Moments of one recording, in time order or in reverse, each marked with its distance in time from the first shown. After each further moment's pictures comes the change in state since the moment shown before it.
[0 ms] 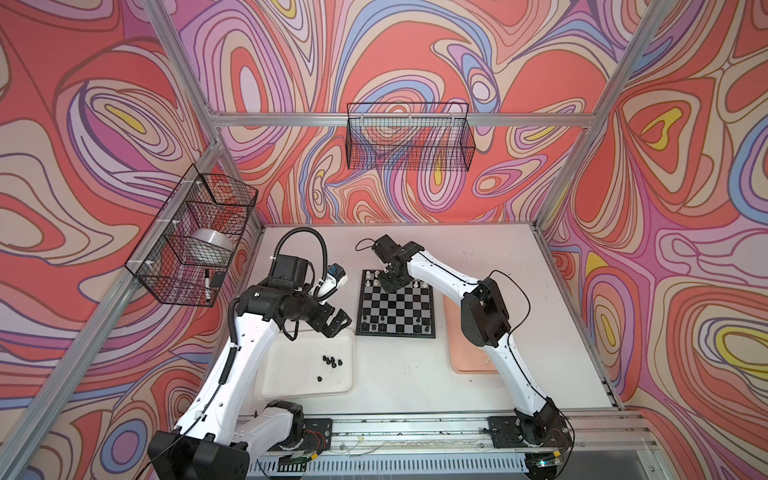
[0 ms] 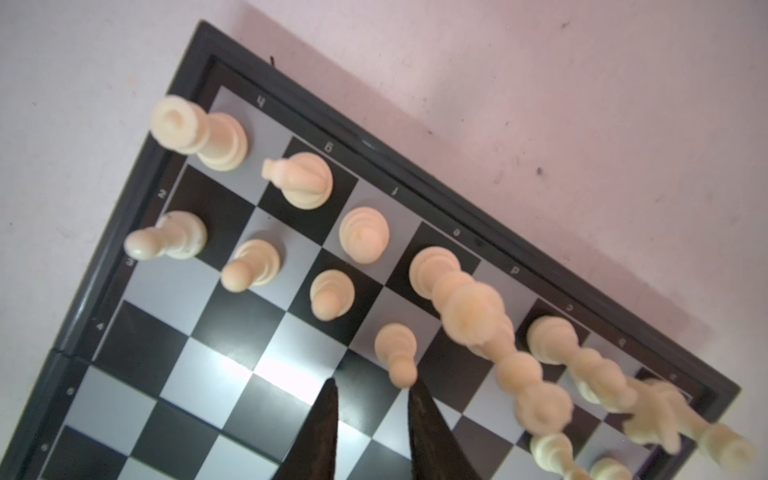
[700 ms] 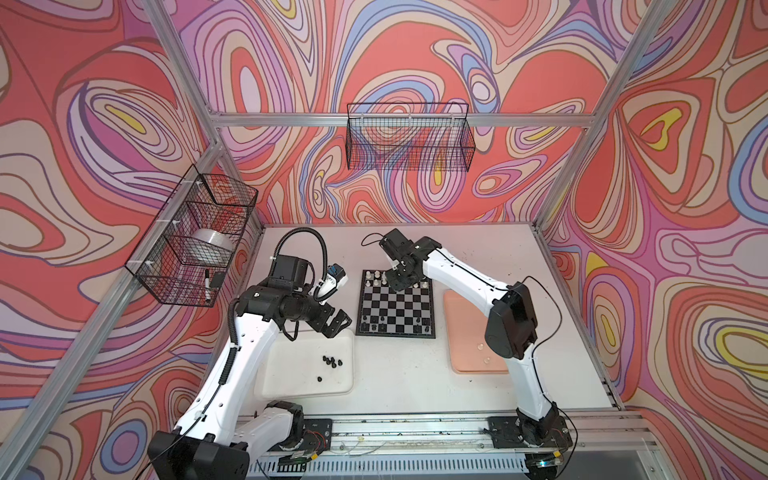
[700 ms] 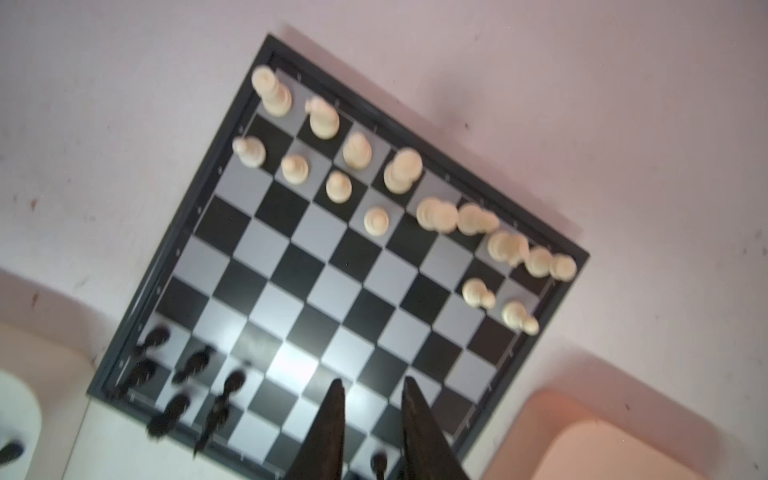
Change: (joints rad) left arm 0.000 0.000 0.000 0.000 0.006 0.000; right arm 0.024 -0.335 -0.253 -0.040 0.027 0.034
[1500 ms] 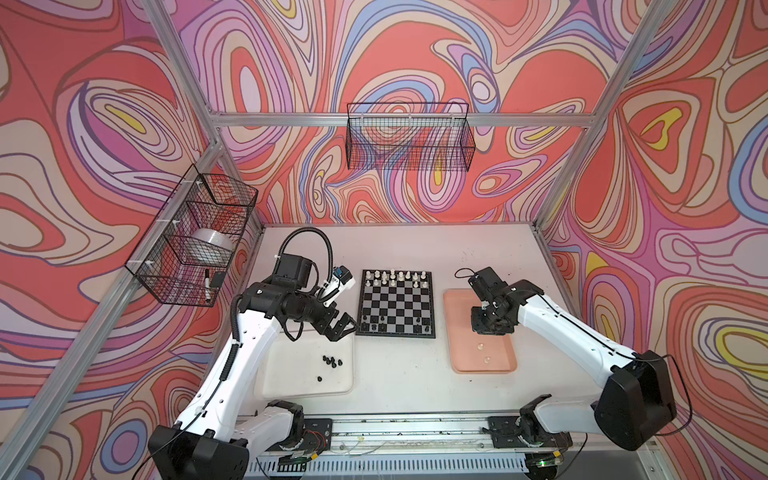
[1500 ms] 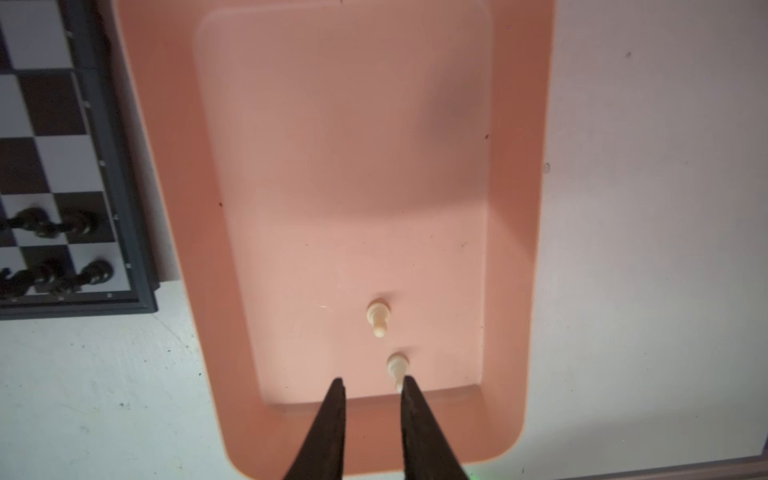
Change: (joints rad) left arm -0.031 0.021 0.028 -0.055 0.127 0.027; right arm -0.294 -0.752 -0.981 0.024 0.003 0.305
